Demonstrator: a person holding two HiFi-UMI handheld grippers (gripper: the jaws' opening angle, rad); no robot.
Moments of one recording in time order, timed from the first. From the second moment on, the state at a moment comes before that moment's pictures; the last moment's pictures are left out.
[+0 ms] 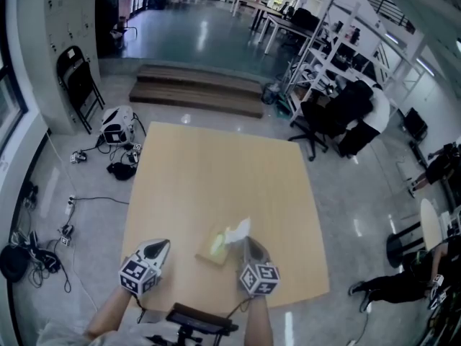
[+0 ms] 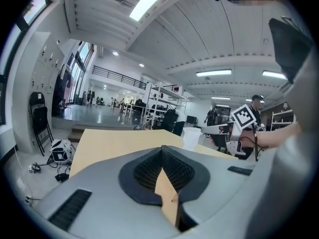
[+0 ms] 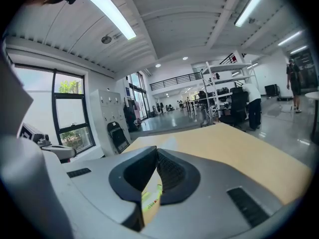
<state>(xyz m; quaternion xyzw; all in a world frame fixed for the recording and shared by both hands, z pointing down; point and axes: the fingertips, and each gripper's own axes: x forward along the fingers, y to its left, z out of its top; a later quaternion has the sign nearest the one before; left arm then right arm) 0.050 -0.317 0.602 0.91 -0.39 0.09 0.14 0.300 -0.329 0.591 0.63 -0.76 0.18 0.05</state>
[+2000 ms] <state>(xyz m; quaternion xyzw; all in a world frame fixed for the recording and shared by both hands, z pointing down) -0.021 -0.211 0.538 0.93 -0.36 0.02 0.07 0.220 -0.104 0.506 0.69 -0.72 0.08 -0.02</state>
